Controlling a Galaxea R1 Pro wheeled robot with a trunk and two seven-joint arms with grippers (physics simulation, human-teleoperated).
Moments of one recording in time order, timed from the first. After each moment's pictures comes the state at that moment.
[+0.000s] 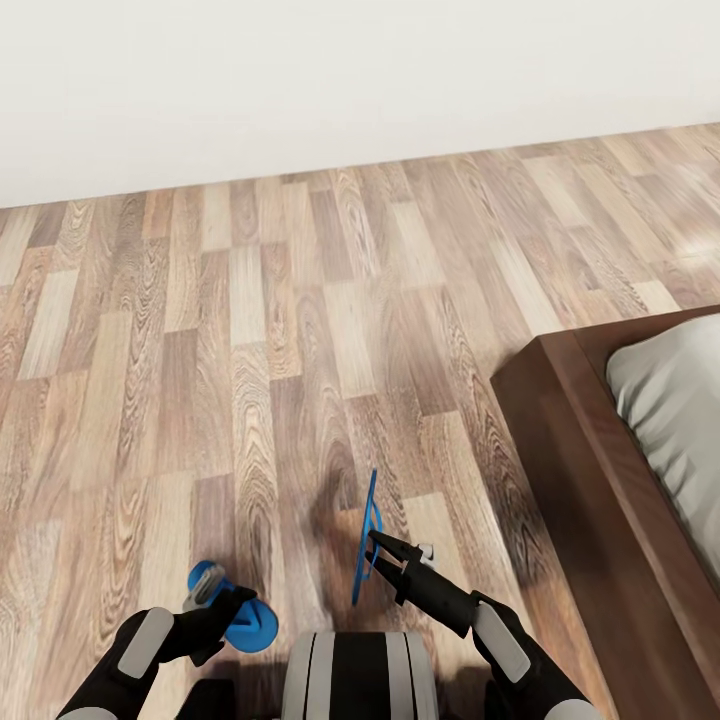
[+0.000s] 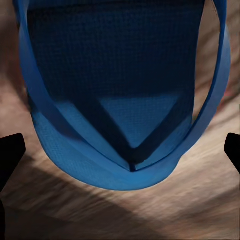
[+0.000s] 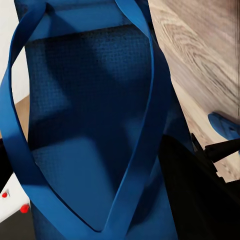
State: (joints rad) left arm -0.46 0.06 0.28 -0.65 0.80 0.68 0.08; right arm -0.48 0.03 0.13 -0.62 -0.96 0.70 0.94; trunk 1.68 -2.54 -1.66
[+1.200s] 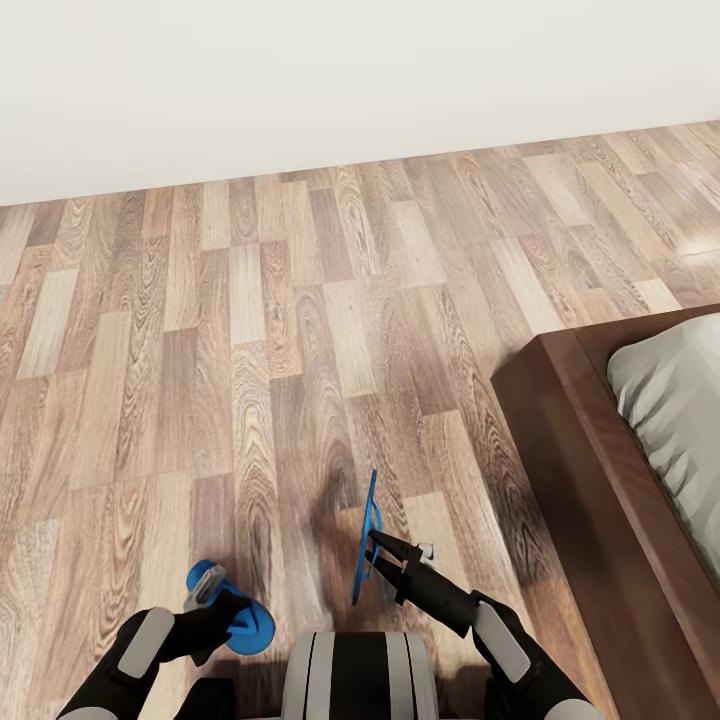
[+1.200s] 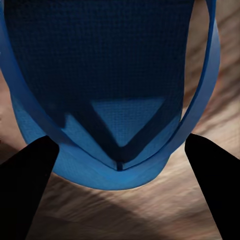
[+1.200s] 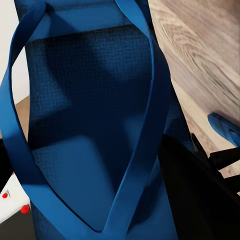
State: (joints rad) left arm -0.46 0.06 0.28 -0.65 0.81 0.68 0.08; right arm -0.48 0.03 0.13 -0.62 -0.97 0.70 0.94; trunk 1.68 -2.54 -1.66
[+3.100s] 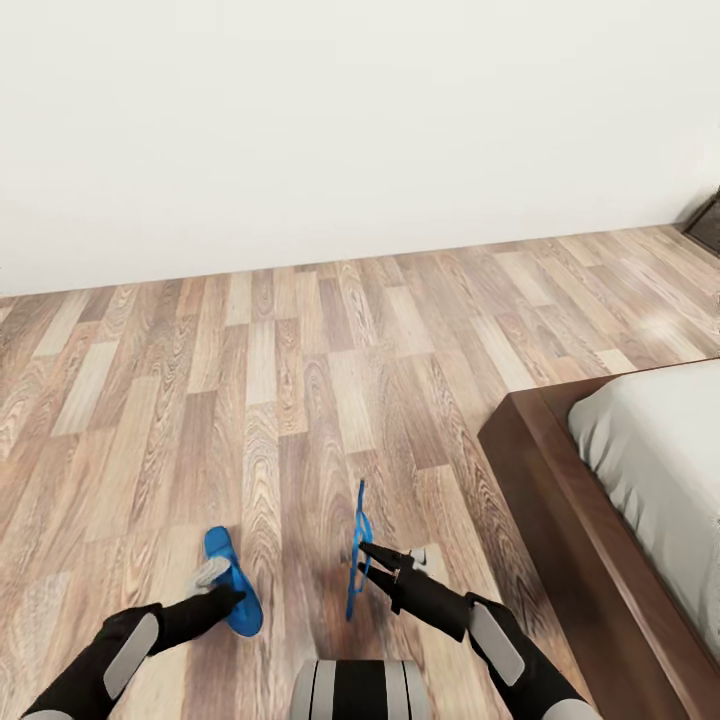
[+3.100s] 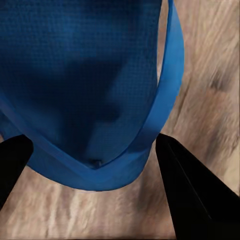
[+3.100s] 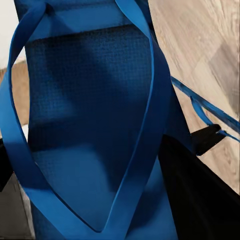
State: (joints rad) left arm -0.45 0.21 -0.01 -0.64 0.59 0.54 -0.39; right arm -0.48 0.04 0.15 -0.63 -0.88 0.70 0.93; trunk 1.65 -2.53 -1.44
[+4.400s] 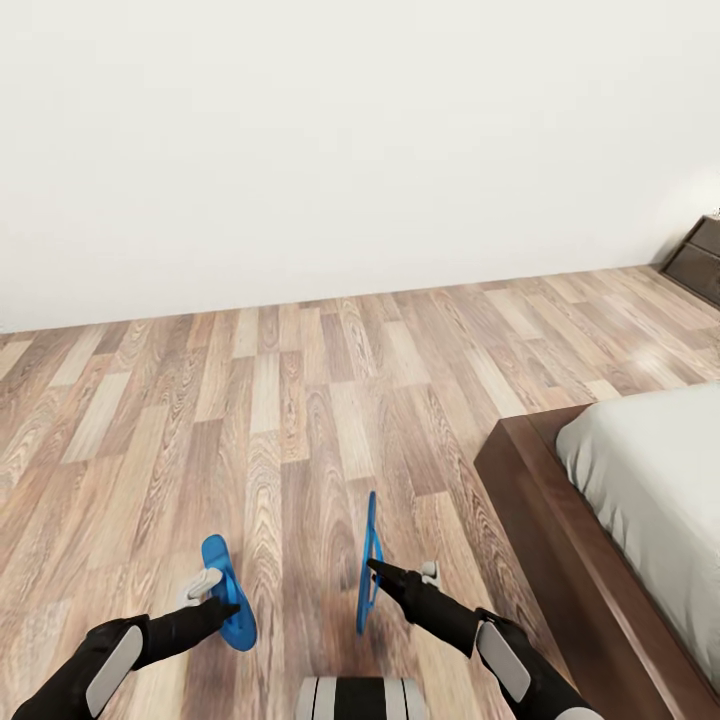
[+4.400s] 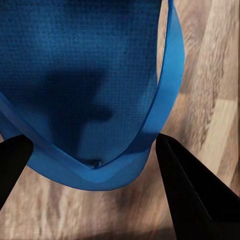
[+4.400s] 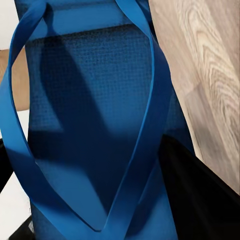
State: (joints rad) left arm -0.42 0.25 -0.02 -0.65 0.56 0.56 -0.49; right arm -0.48 0.02 0.14 -0.54 -0.79 0.50 0.94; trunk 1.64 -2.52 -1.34
